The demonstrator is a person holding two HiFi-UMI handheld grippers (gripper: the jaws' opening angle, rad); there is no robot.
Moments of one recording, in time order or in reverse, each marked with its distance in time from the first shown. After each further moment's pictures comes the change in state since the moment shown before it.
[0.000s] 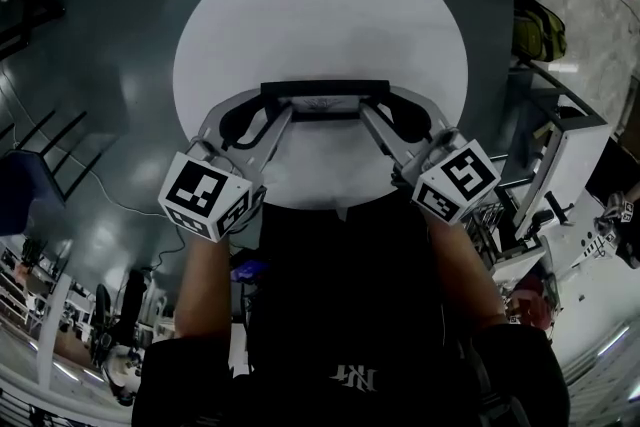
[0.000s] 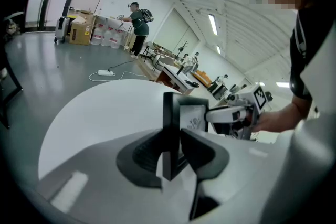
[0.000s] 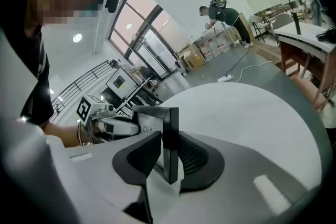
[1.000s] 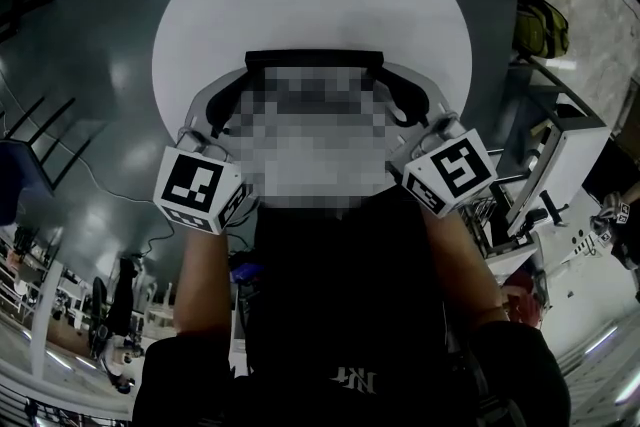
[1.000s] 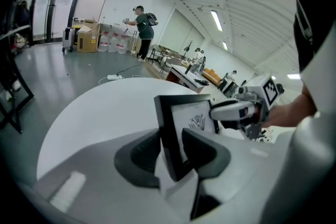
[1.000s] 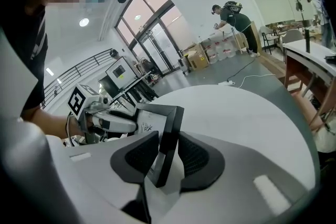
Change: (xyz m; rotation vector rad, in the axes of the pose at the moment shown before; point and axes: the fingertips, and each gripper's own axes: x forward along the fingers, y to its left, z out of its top) left arm 0.020 0.022 -0.011 0.027 -0.021 0.127; right arm 0.021 -0.022 -0.005 -0.141 0.034 -0.054
